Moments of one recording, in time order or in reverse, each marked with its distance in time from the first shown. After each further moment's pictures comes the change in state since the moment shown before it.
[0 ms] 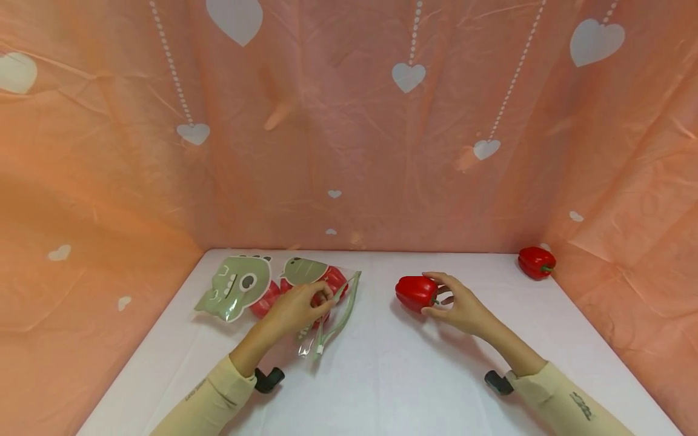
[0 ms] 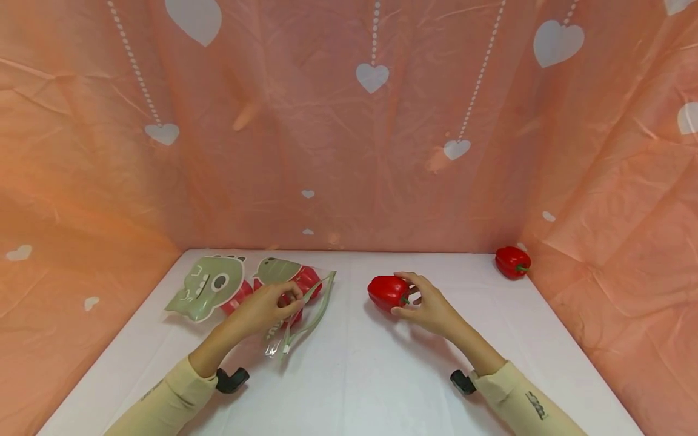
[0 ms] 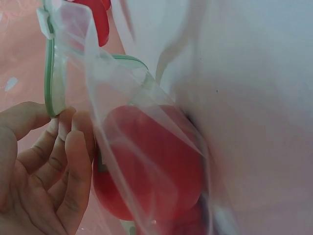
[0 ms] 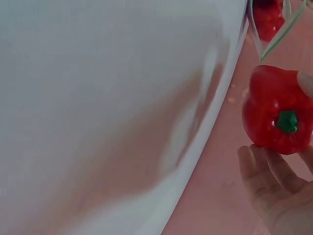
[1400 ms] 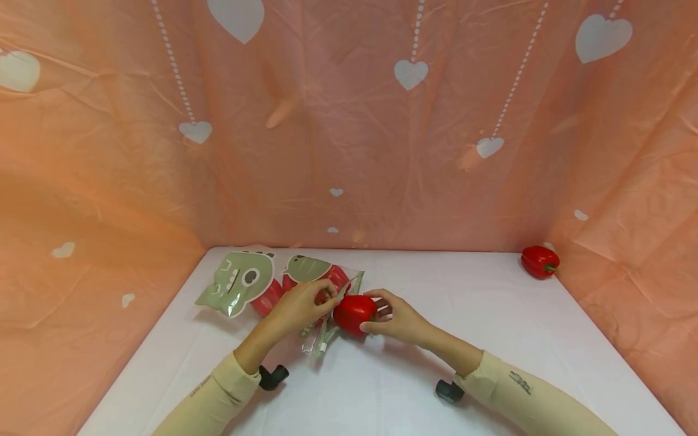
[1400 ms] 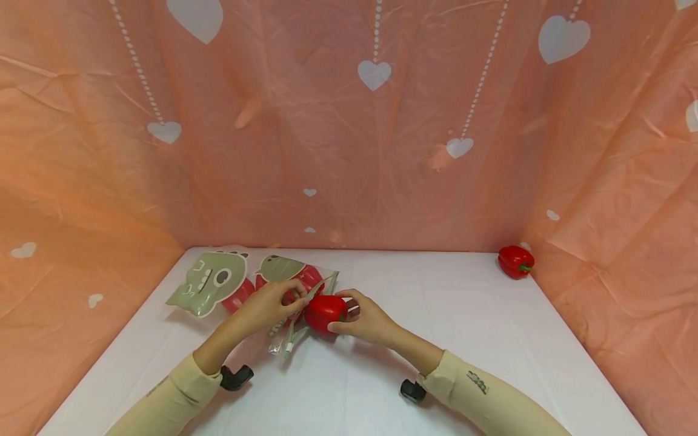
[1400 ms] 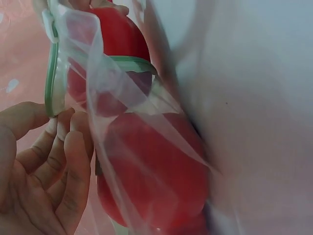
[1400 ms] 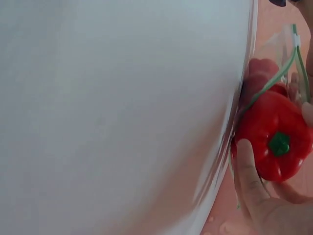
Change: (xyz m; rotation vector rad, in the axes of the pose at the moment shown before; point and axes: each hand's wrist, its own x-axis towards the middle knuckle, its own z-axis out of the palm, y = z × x) left_hand 0.003 0.003 0.002 -0.029 -0.004 -0.019; right_hand 0.028 -0.064 0.093 0.314 -0.239 0.160
